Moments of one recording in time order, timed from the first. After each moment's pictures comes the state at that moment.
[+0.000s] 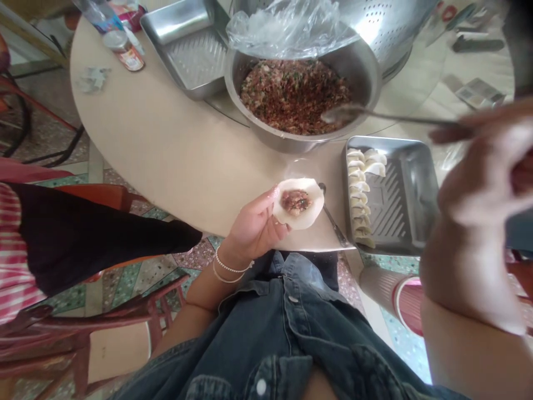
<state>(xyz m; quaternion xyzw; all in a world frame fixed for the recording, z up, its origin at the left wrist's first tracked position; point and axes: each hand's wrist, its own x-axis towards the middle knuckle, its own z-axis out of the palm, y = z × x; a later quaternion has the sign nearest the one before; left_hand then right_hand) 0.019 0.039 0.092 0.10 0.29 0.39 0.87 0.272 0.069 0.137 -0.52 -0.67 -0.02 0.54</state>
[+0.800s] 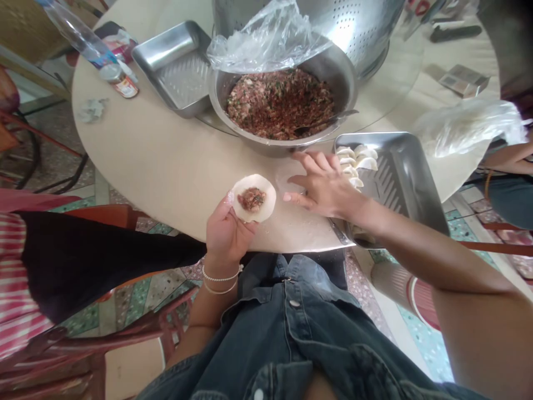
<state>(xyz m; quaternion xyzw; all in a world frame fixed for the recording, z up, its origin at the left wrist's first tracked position) -0.003 0.044 0.091 0.10 0.42 0.55 0.72 0.207 0.084 0.081 -0.49 -0.87 0.05 0.07</state>
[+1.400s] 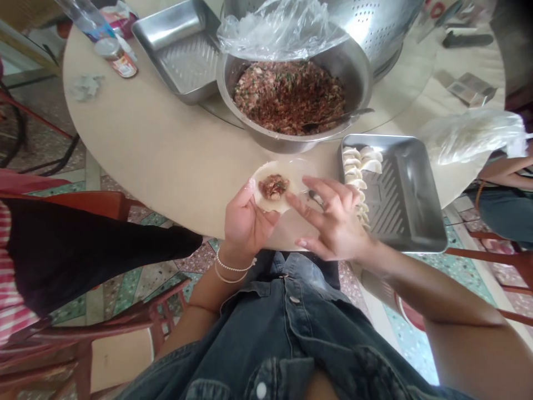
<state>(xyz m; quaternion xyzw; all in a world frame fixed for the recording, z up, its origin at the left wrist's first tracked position) 0.020 0.048 0.095 0.09 0.31 0.51 0.80 0.202 0.017 0.085 -0.43 -0.88 -0.04 0.19</state>
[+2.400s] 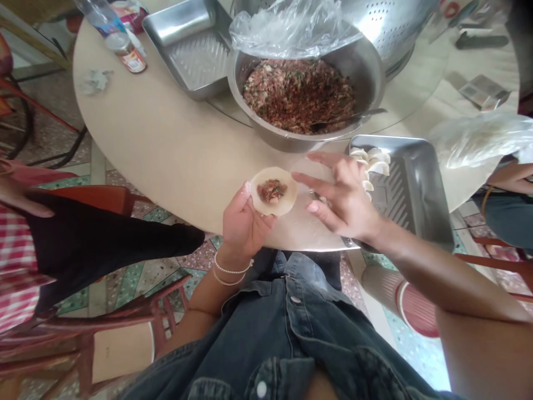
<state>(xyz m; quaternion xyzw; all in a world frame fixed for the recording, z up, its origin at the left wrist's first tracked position) 0.010 0.040 0.092 0.07 0.36 0.54 0.76 0.203 0.056 0.100 -0.46 -0.87 0.04 0.18</state>
